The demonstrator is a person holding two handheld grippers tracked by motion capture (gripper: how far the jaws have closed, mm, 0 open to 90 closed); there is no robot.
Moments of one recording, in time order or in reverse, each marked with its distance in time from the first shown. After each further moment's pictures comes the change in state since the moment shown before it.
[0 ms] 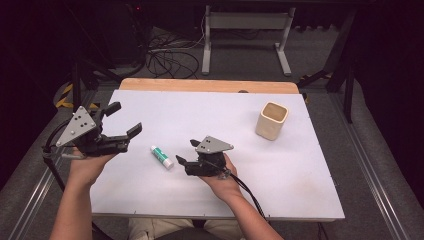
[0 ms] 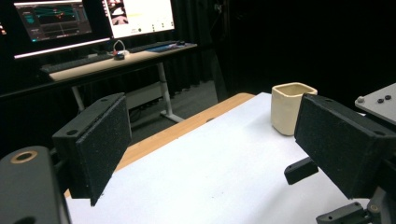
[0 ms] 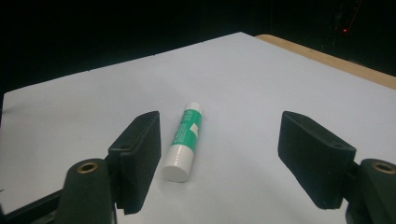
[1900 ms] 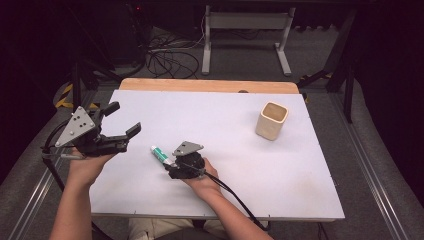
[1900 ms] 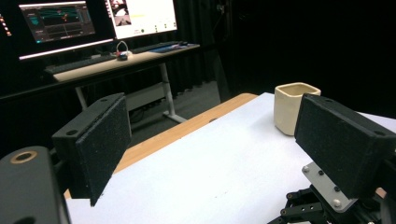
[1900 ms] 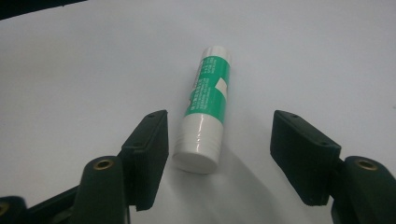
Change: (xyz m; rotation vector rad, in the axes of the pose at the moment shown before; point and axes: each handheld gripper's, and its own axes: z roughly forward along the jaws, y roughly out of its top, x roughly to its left) left arm 0.001 0.000 -0.001 -0.006 0.011 0.005; right arm 0.018 -0.022 0.068 0.205 0.013 -0.001
